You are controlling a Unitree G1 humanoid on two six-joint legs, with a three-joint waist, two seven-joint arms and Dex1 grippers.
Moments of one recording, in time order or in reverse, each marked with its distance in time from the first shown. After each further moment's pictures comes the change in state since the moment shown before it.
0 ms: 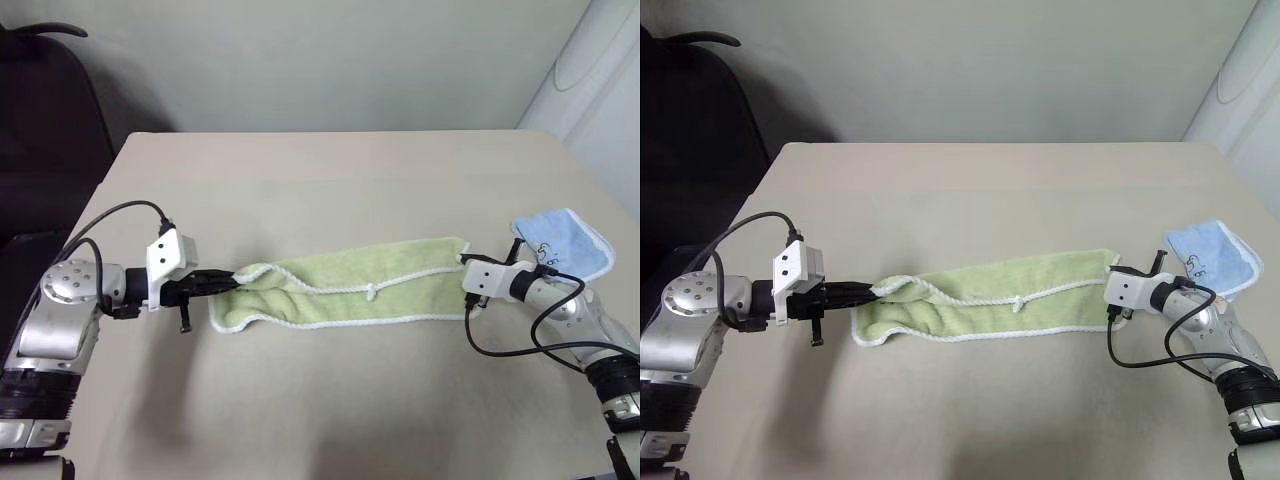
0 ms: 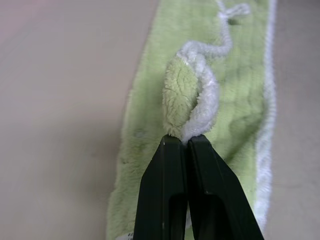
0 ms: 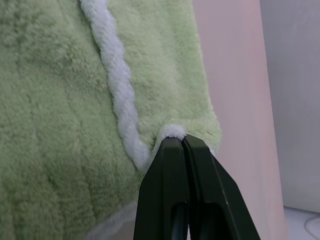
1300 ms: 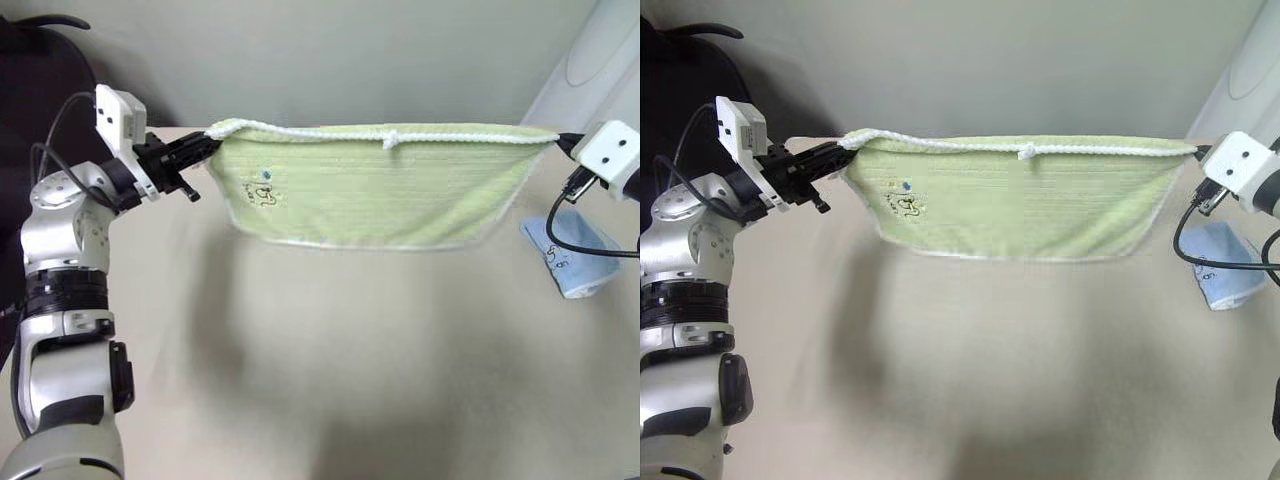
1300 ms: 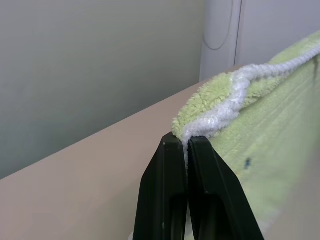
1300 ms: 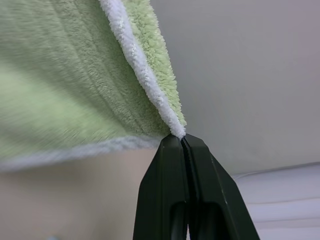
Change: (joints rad) left arm -0.534 -0.148 0.103 0.391 -0.044 0.085 0.200; right arm -0.362 -0.207 -0.203 0.120 0.302 0.099 0.255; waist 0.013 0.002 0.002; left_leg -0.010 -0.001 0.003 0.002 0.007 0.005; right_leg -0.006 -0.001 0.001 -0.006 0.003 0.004
